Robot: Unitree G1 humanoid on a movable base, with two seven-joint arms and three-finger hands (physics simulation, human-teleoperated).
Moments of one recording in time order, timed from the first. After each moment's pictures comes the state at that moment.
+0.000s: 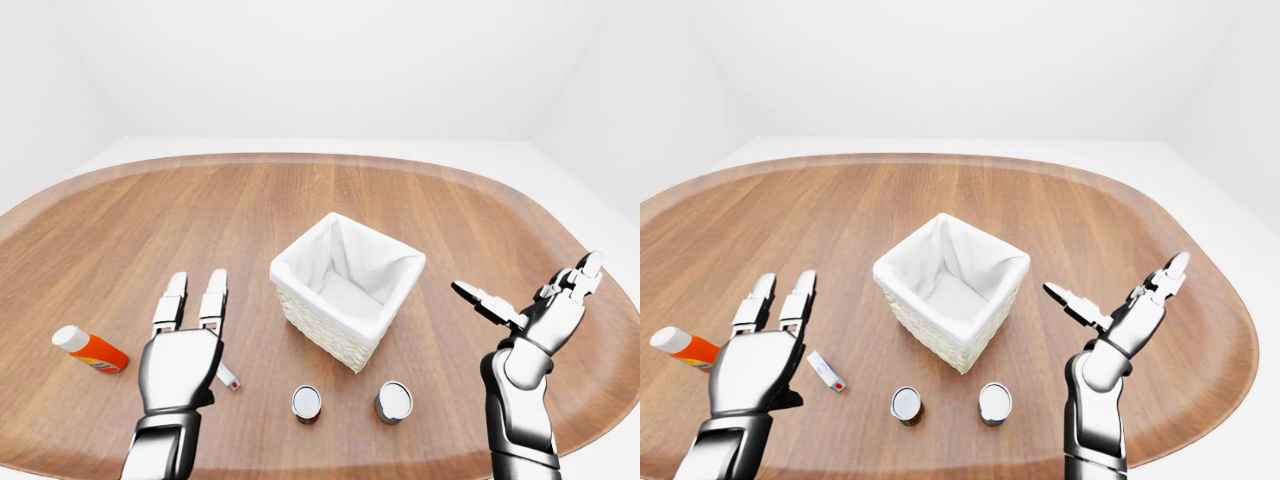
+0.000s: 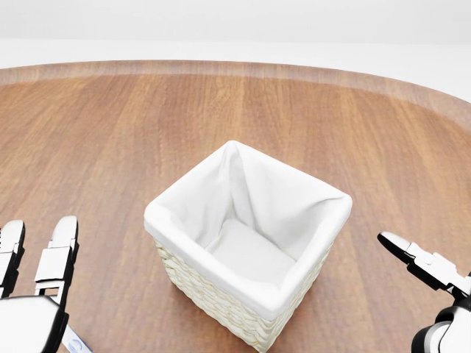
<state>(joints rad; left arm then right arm) 0.41 0.05 0.11 -0.59 1.46 -0.09 -0.10 0.00 -0.04 -0.30 -0.14 -0.01 -0.09 -0.52</state>
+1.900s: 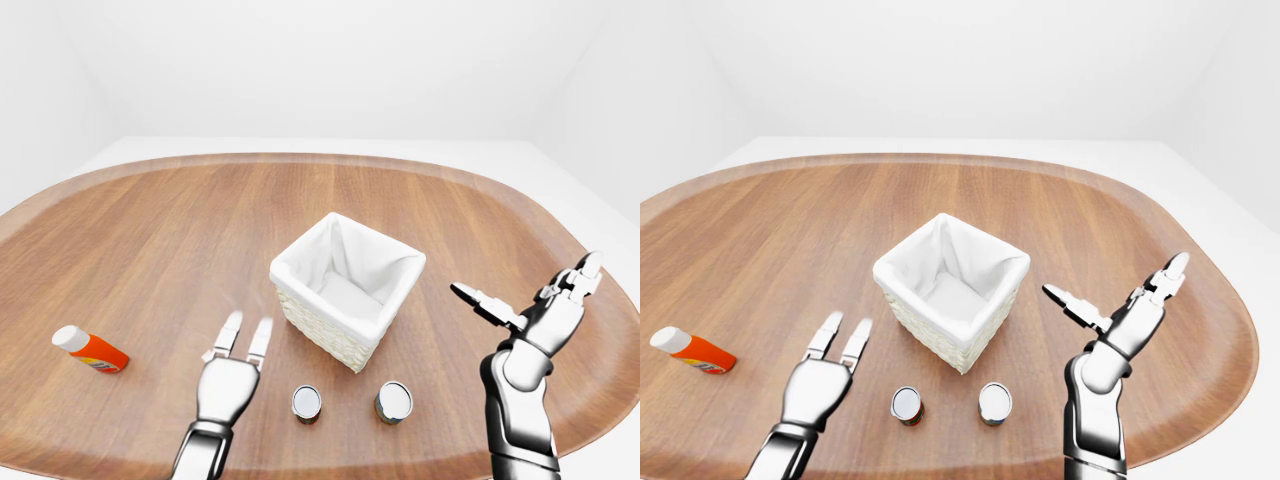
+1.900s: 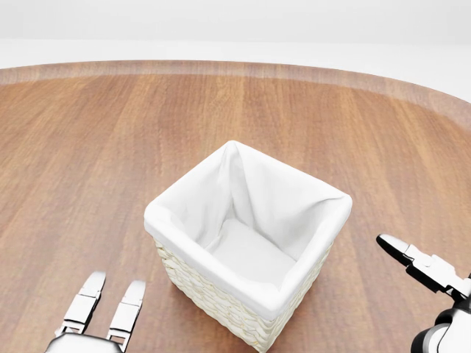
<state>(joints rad) 0.35 0.20 -0.09 -0.05 1.63 -0.09 0.21 0.01 -0.03 -0.30 -0.15 -0.03 -0.09 -0.52</state>
